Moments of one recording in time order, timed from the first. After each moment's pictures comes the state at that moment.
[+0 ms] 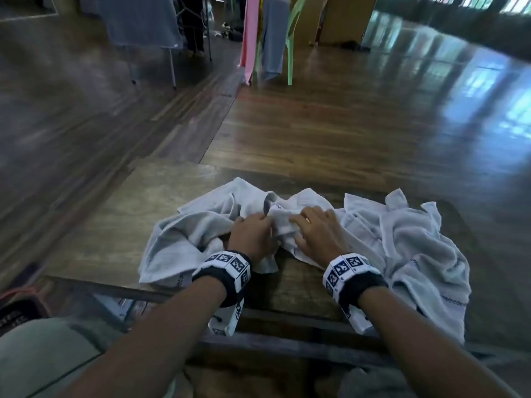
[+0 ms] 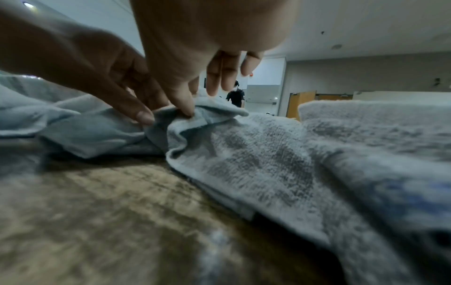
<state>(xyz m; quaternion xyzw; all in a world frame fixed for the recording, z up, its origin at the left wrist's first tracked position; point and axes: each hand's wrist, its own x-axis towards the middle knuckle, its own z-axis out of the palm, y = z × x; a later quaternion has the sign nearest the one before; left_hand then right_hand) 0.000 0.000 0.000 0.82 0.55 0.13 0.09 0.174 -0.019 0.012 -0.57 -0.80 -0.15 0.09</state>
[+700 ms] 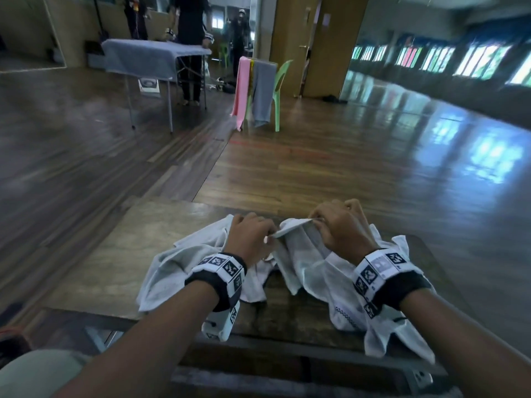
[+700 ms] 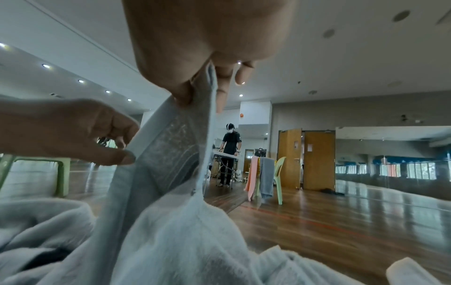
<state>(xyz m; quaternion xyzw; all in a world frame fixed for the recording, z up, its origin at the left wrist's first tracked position) 0.001 -0.007 0.080 0.84 0.48 0.27 0.02 0.210 -0.044 0.133 -0.54 -0.79 -0.19 0.23</state>
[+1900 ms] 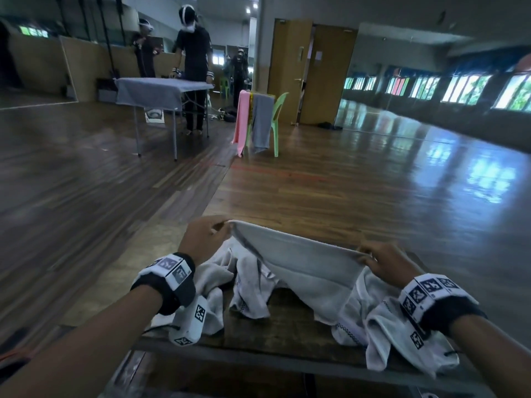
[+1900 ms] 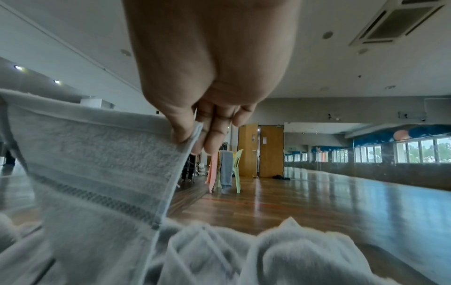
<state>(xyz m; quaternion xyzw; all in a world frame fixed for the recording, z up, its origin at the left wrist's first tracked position) -0.095 -0.011 0.121 0.76 0.45 0.45 0.13 0.291 -0.090 0.140 -0.68 -0.72 -0.01 0.14</state>
